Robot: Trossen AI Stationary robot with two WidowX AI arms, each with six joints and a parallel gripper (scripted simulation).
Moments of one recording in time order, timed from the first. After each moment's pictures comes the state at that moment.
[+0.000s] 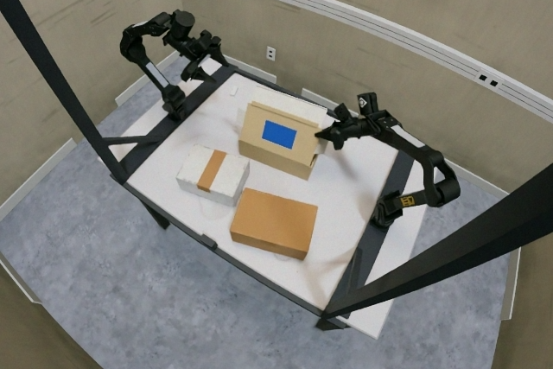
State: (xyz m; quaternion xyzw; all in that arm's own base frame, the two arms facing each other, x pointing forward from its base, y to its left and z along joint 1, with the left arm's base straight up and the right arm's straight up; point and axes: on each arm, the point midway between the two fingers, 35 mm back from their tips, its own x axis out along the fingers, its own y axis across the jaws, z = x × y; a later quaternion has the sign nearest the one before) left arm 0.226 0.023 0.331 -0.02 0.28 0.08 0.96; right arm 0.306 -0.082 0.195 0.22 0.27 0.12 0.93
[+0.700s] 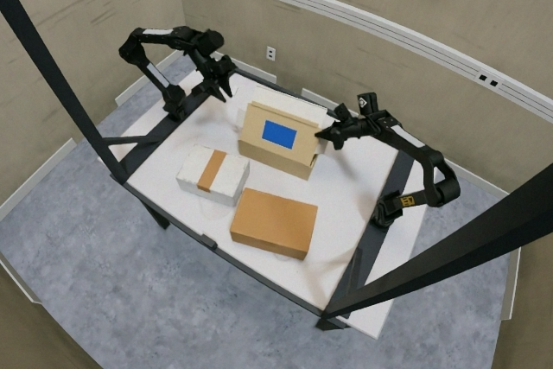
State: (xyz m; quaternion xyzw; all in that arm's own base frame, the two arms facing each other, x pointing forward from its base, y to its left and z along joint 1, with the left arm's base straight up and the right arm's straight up) left arm 0.257 0.019 0.245 -0.10 0.39 -0.03 0.92; right arm 0.306 -0.082 0.195 0.22 0.27 0.12 0.93
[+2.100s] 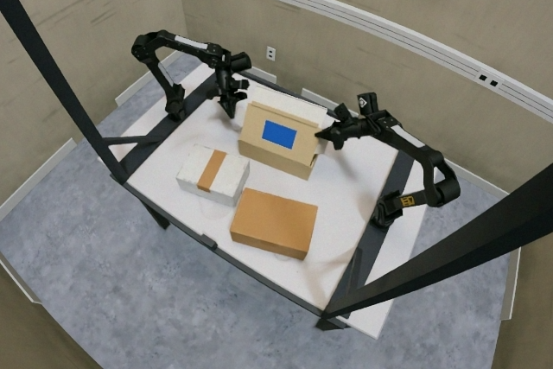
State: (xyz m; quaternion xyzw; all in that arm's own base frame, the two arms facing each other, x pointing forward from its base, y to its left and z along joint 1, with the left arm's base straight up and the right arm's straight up) left arm 0.273 0.031 0.159 -0.31 0.39 -0.19 0.84; right arm 0.306 -0.082 0.195 0.22 0.27 0.12 0.93
